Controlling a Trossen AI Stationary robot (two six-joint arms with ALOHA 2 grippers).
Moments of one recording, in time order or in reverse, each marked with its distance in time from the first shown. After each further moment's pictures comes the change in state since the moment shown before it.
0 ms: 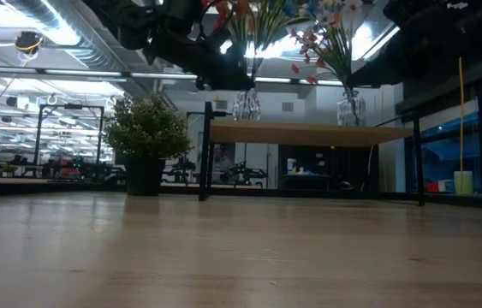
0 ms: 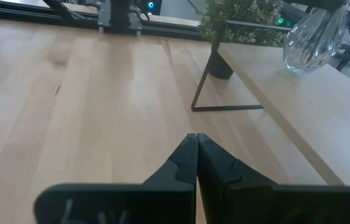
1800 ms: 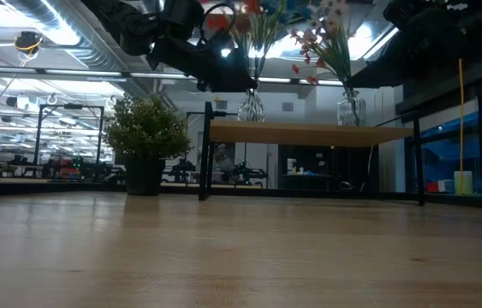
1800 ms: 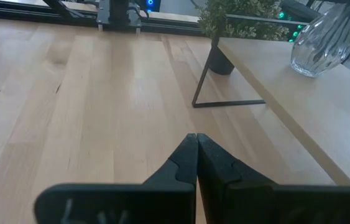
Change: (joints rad) left arm 0.026 0.031 0.000 0.066 0.013 0.009; right arm 0.000 0.000 0.000 -0.015 0.000 0.027
